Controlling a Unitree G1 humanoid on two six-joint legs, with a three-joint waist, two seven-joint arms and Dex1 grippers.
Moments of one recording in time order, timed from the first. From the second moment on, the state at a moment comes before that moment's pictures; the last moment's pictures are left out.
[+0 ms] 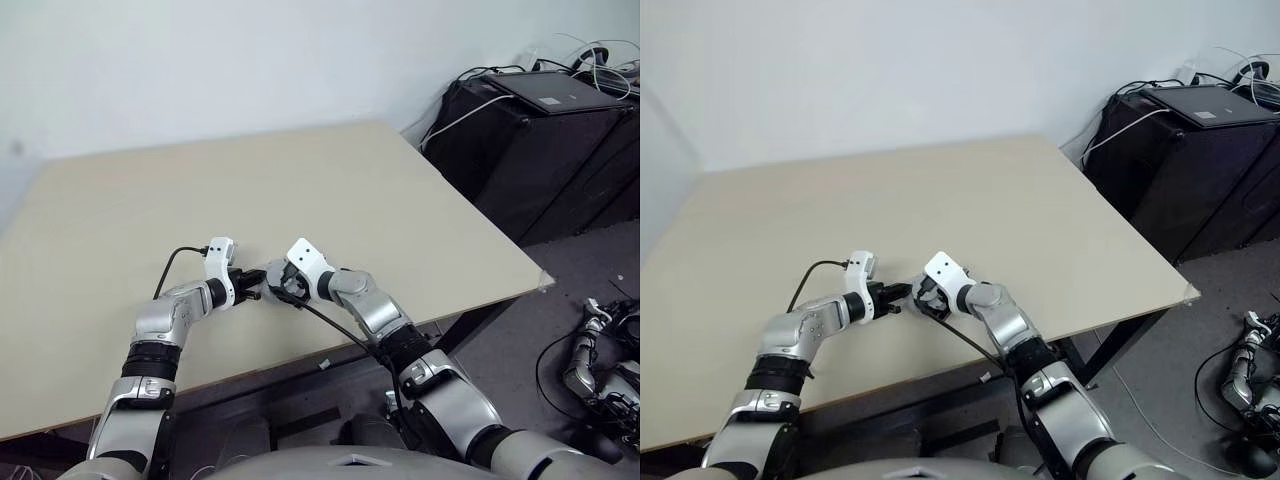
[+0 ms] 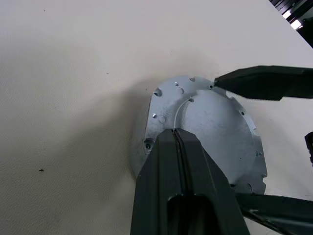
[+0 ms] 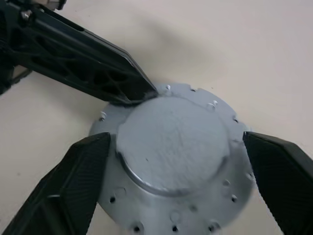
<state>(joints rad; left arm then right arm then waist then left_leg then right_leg) -0.35 0.28 0.05 0.36 -0.37 0.71 -0.61 -0.52 0.00 0.36 0.52 -0.11 0.34 0.54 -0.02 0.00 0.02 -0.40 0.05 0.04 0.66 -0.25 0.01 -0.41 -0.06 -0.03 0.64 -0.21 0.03</state>
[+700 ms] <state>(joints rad) -0.35 0.26 0.06 0.36 -0.36 0.70 -0.61 -0.33 0.10 0.05 0.21 0.13 0.65 0.34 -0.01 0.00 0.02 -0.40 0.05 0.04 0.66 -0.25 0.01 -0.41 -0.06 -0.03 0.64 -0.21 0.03</state>
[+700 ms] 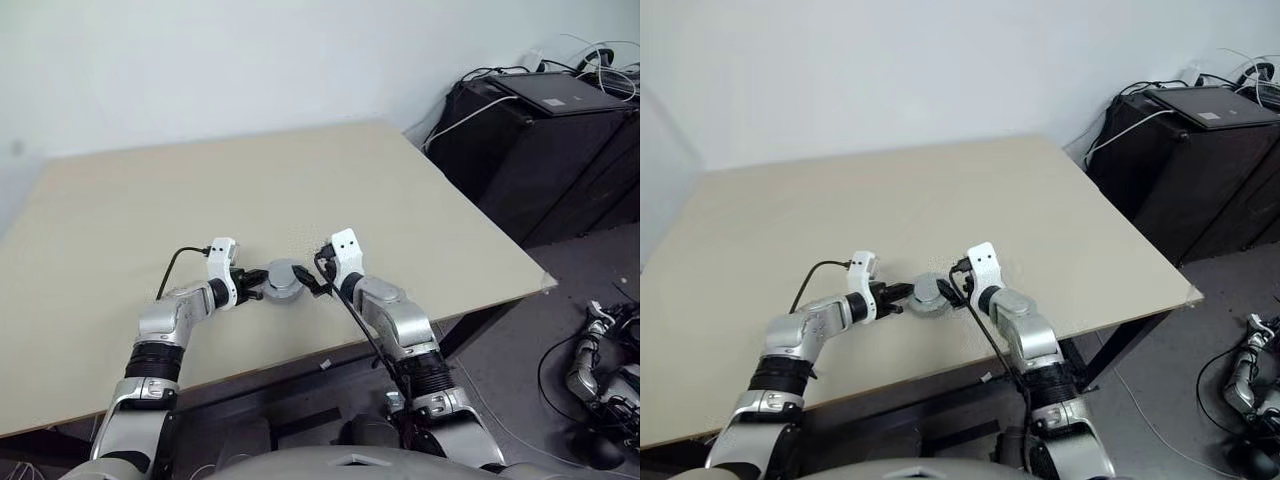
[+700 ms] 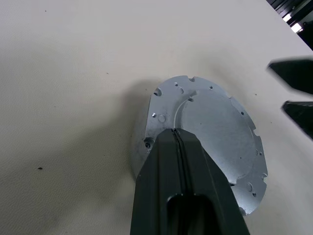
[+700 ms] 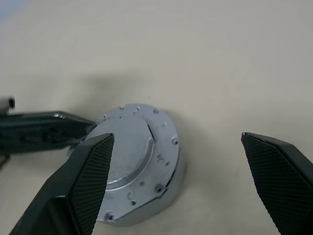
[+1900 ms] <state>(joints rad) -0.31 0.25 0.07 0.32 -0.36 0.69 -0.61 -0.40 0.17 -0.27 0.41 0.68 1.00 0.17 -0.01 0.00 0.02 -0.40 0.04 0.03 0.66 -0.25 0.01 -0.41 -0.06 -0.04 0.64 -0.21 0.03</state>
